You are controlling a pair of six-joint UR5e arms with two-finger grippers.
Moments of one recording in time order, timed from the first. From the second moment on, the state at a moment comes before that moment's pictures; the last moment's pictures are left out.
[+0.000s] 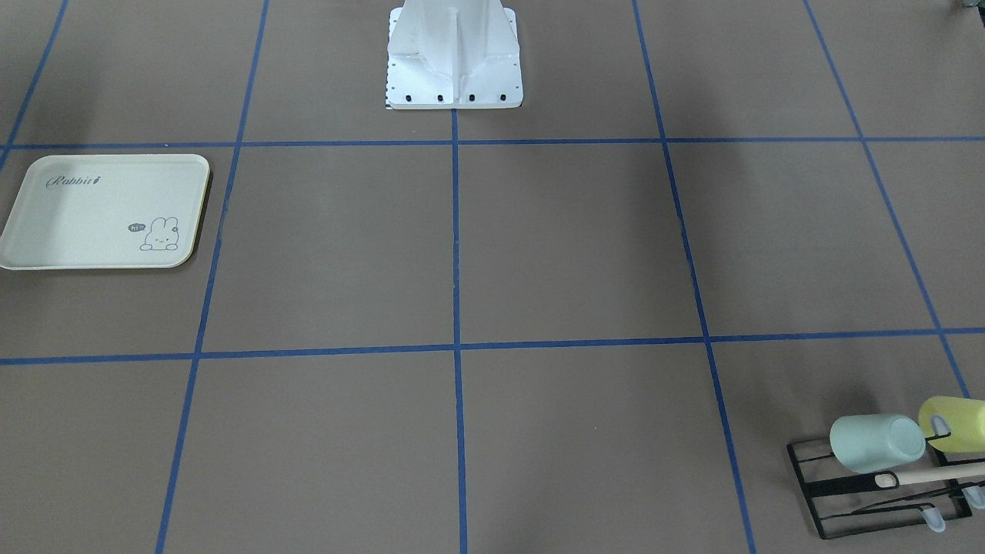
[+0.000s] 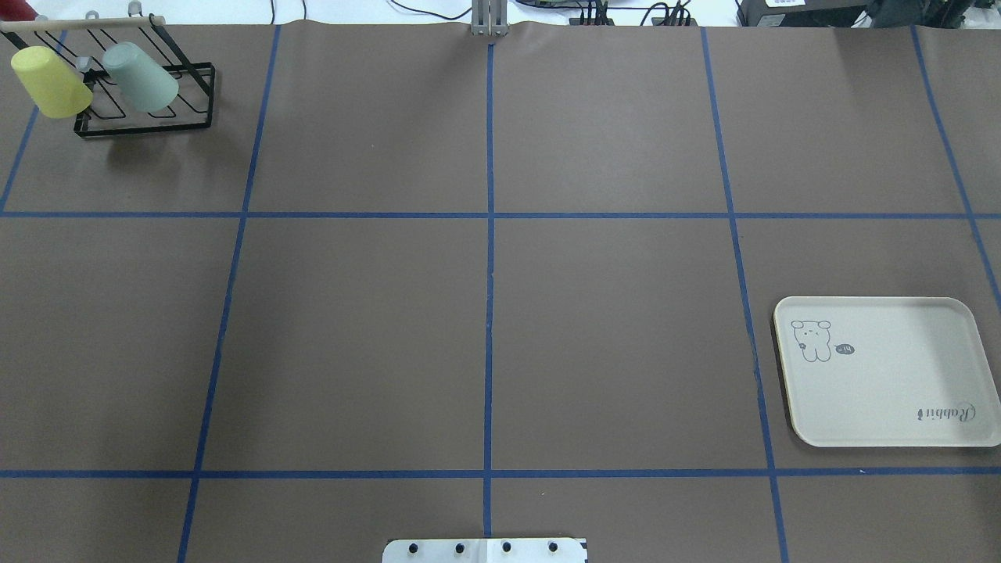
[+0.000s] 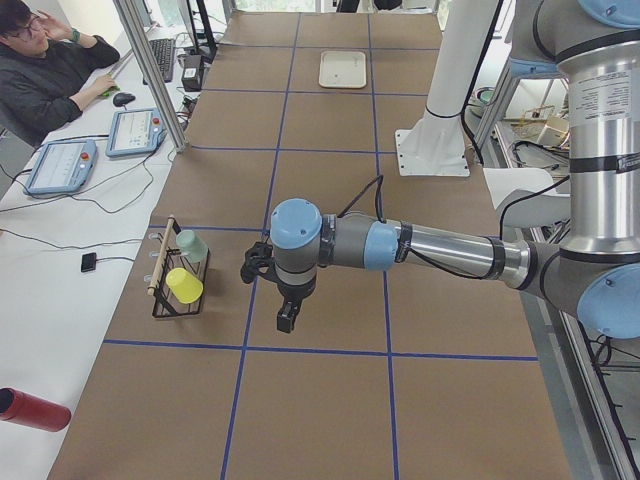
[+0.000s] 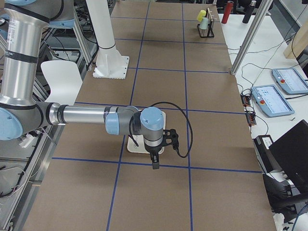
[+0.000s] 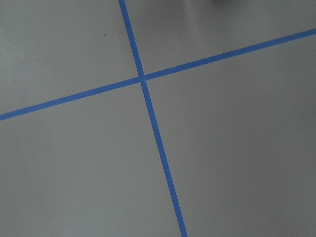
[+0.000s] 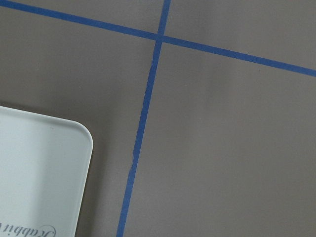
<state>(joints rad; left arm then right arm) -1.58 -1.44 -1.87 -1.51 -2.35 0.22 1.58 -1.81 1.83 -1.55 2.28 -0.17</state>
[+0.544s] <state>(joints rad) -1.58 -1.44 -1.87 -1.60 -2.36 0.22 1.58 -1.79 1.85 -1.53 2.30 -0.17</state>
